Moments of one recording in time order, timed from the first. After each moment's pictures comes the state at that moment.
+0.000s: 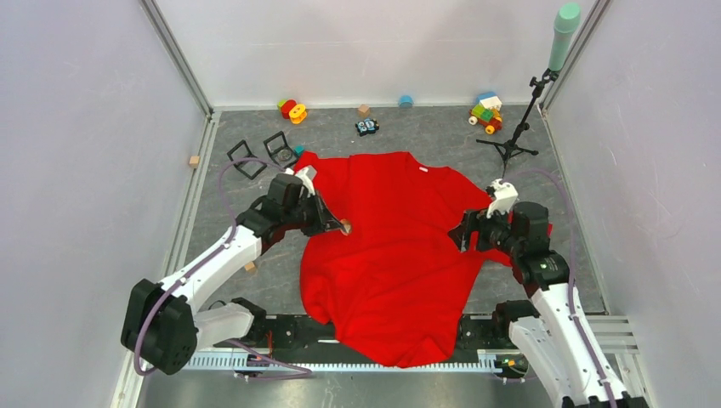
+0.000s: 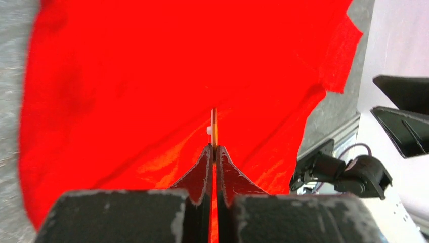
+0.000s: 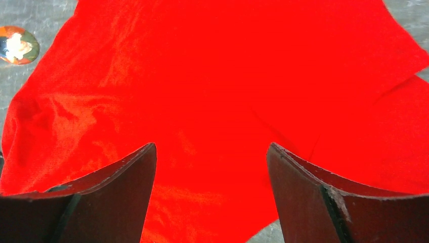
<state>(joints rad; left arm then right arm) -0.44 1.14 0.72 -0.31 0.32 -0.72 0.09 0.62 0.53 -0.47 -0.39 0.11</state>
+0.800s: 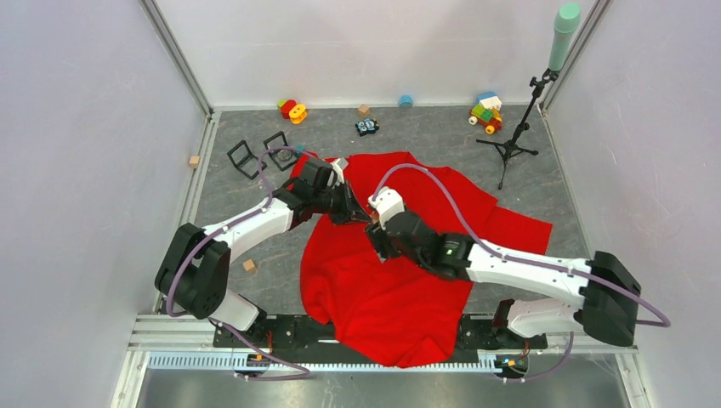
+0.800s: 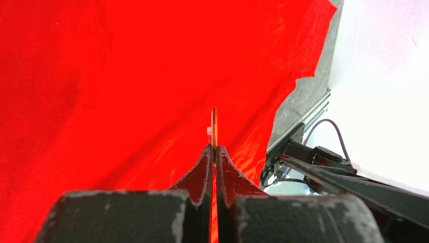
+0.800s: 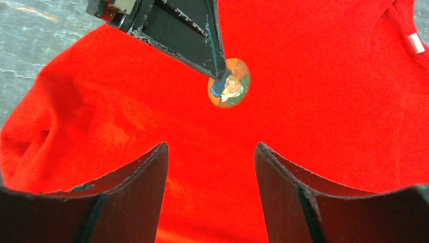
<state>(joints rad) -0.54 1.50 0.91 -0.17 0.46 -0.79 1.07 1.23 0.82 -0.21 0.36 0.23</state>
